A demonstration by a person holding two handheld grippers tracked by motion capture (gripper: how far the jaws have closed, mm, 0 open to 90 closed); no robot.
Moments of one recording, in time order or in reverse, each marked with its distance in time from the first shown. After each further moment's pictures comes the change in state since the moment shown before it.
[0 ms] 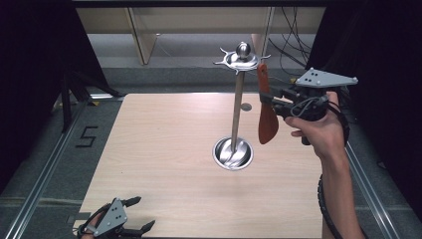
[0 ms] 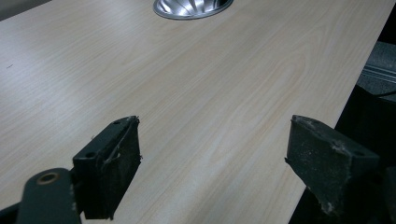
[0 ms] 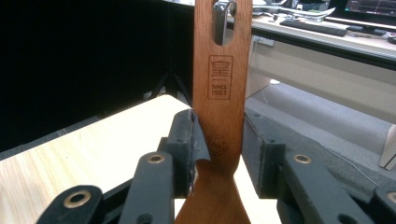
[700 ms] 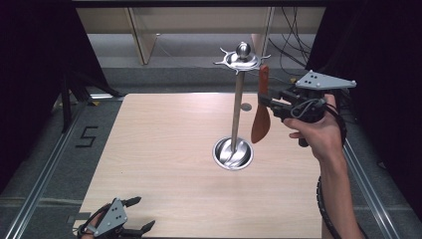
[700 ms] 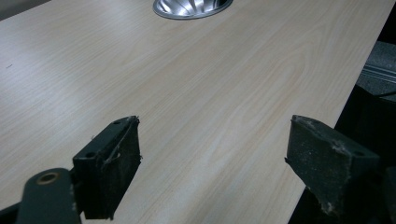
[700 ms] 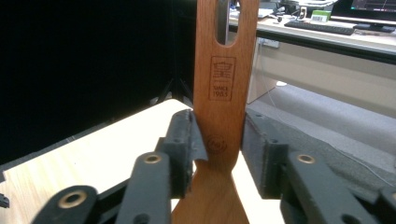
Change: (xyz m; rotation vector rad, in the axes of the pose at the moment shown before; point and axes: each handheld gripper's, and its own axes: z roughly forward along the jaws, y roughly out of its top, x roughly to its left) left arm -0.001 0.000 0.000 0.003 -0.013 -0.012; right arm -0.001 -0.008 0.003 -0.022 0.032 0.049
